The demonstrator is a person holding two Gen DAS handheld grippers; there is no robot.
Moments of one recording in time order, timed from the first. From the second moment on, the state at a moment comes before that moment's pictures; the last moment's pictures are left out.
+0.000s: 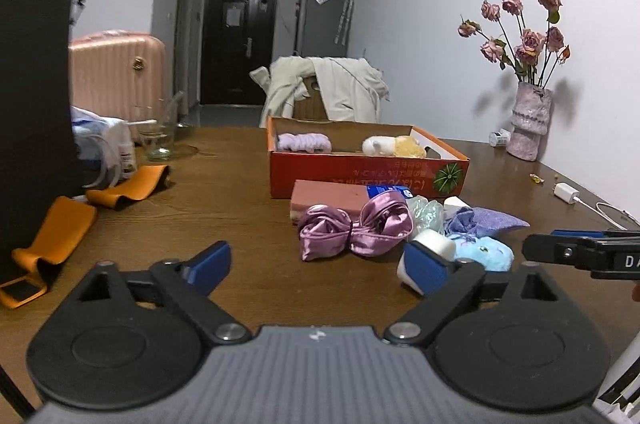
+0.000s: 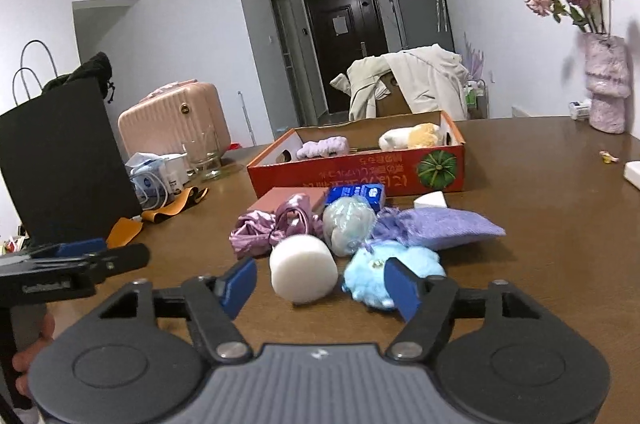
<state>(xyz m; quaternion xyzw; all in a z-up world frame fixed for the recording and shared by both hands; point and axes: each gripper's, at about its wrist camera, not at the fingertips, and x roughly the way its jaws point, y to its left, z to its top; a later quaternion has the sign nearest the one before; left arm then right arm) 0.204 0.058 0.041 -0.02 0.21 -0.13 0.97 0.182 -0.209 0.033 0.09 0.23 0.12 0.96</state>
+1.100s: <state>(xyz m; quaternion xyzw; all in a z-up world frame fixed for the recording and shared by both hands) 0.314 0.058 0.027 -0.08 0.27 -0.22 0.93 0.315 -0.157 0.019 0.06 0.25 0.20 0.95</state>
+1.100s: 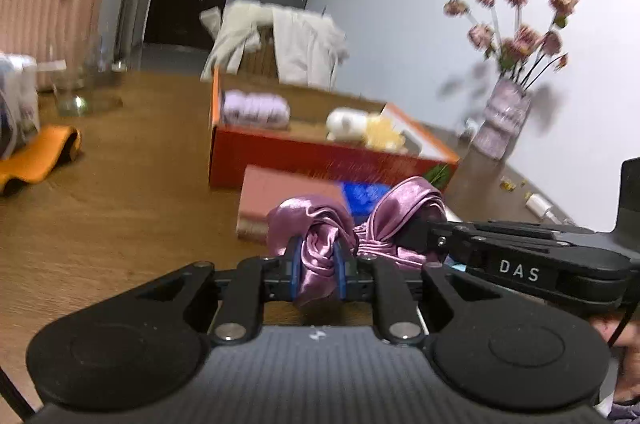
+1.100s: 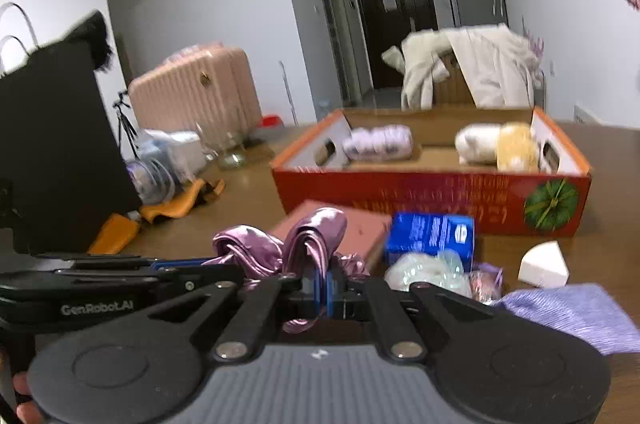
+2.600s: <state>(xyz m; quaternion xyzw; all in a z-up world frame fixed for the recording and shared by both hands) 0.664 -0.034 0.022 -0.09 0.45 -0.15 0.88 0.646 -0.204 0.027 0.02 0.39 0.12 0.91</state>
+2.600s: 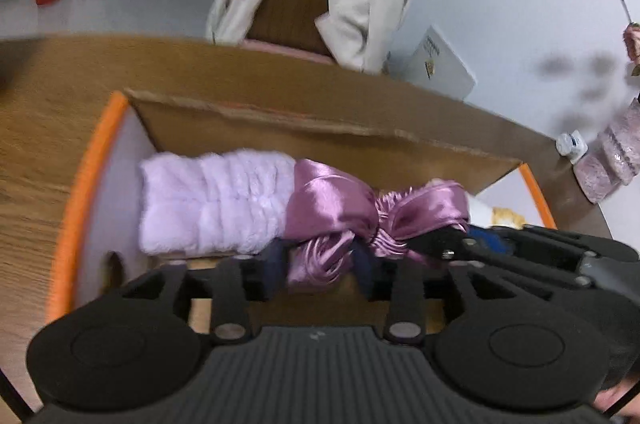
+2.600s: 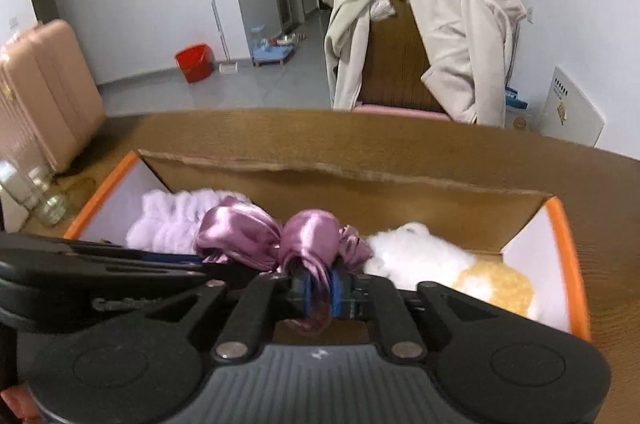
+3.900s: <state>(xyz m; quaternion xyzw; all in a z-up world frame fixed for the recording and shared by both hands) 0.172 0.077 0.061 -0.07 0.21 -0.12 0.97 0.163 -0.193 0.062 0.05 0.20 0.18 0.96</state>
